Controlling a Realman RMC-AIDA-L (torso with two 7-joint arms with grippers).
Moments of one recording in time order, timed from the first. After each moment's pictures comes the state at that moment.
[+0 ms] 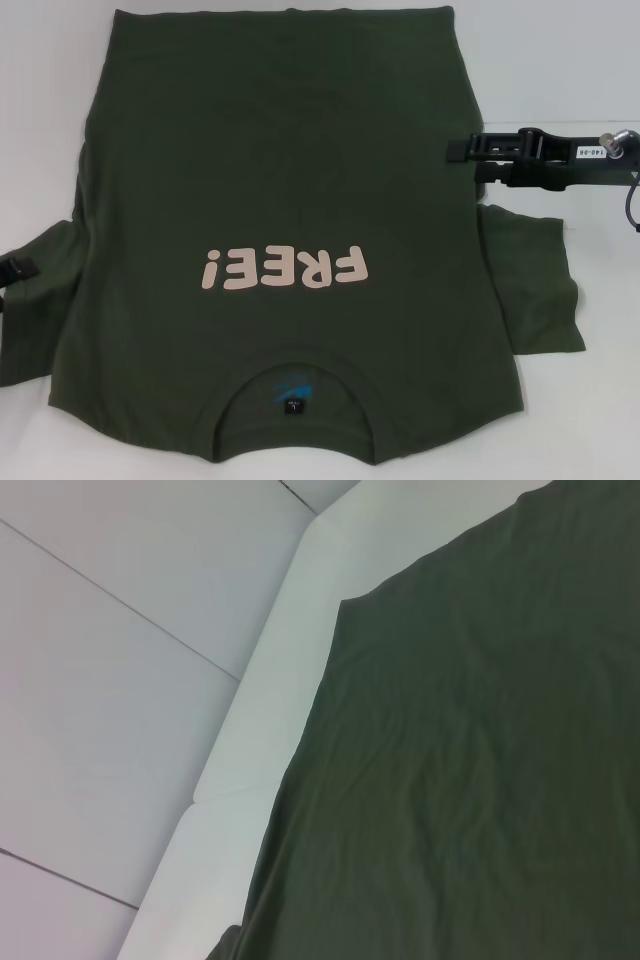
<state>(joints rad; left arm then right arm) -0.38 -2.03 0.31 0.69 2.18 1.22 -2.22 0.75 1.97 -0.65 -0.59 -2.10 -1.33 2.35</state>
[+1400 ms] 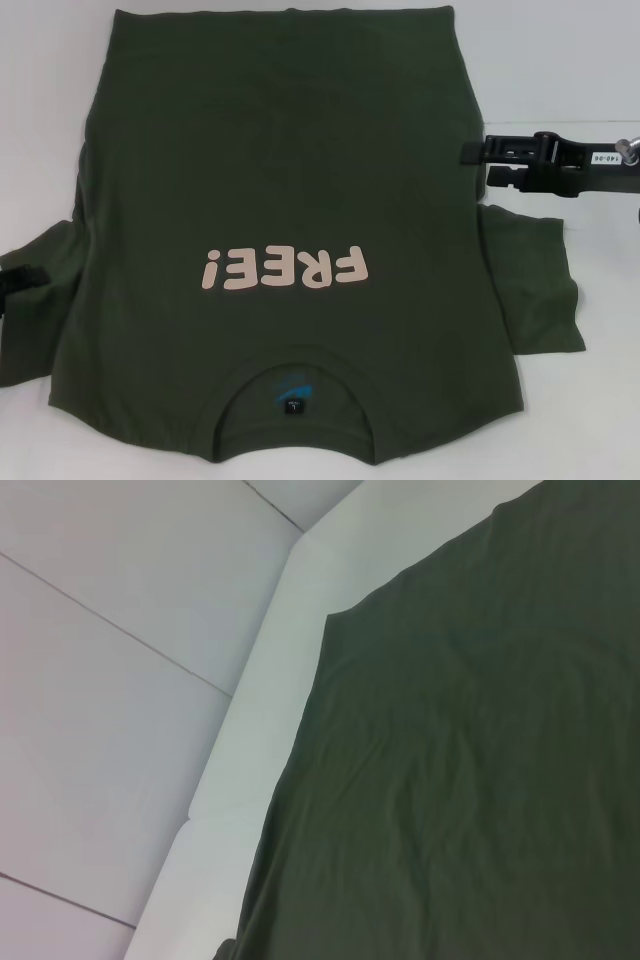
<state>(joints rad) -0.43 -2.02 0.33 0.66 2.28 1.17 -2.29 0.73 1.97 -0.62 -0.59 -2.09 -1.34 2.35</state>
